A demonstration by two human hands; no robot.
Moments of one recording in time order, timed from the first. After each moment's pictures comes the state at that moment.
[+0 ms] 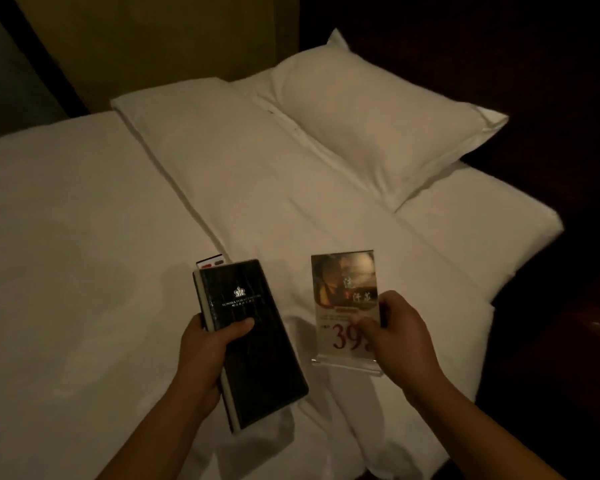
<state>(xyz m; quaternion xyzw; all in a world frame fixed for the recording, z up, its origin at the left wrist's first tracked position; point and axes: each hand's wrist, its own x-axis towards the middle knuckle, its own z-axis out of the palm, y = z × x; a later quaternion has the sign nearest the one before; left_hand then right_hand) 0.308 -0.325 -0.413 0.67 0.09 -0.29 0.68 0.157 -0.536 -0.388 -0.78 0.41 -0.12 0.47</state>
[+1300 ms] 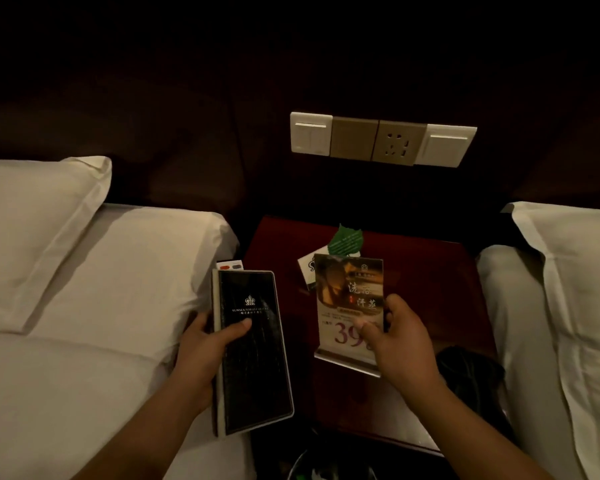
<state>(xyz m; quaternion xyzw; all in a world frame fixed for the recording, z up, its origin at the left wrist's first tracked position) -0.034 -0.813 -0.417 0.64 -0.21 -0.54 0.51 -0.305 -0.846 -0.390 -0.58 0.65 -0.31 0.38</state>
